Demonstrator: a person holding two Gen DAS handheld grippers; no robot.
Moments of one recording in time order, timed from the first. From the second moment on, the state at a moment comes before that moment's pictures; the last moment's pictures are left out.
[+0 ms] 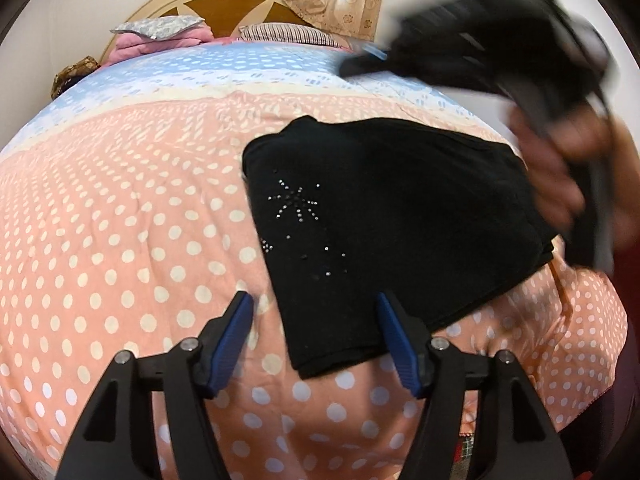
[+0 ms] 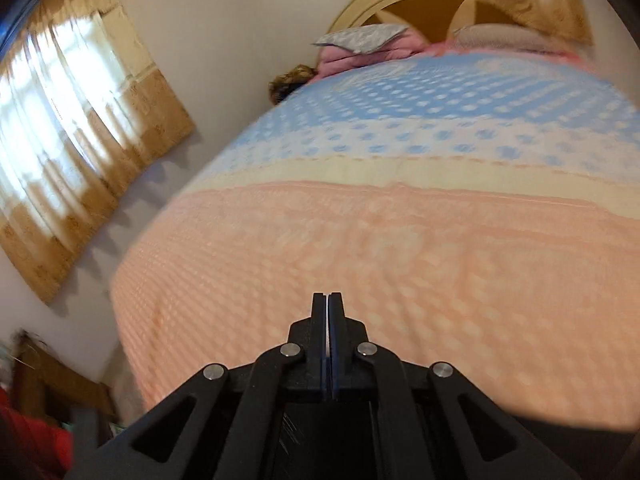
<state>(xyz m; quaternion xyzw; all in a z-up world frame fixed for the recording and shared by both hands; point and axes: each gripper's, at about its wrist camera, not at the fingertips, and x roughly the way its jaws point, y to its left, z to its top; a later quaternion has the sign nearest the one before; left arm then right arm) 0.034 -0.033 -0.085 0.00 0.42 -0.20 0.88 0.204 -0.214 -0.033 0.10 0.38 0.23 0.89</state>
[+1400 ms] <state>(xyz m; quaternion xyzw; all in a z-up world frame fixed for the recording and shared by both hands) 0.130 -0.115 -0.046 0.13 0.37 -0.14 0.91 0.036 -0.353 -0.077 0.23 0.27 -0.03 0.93</state>
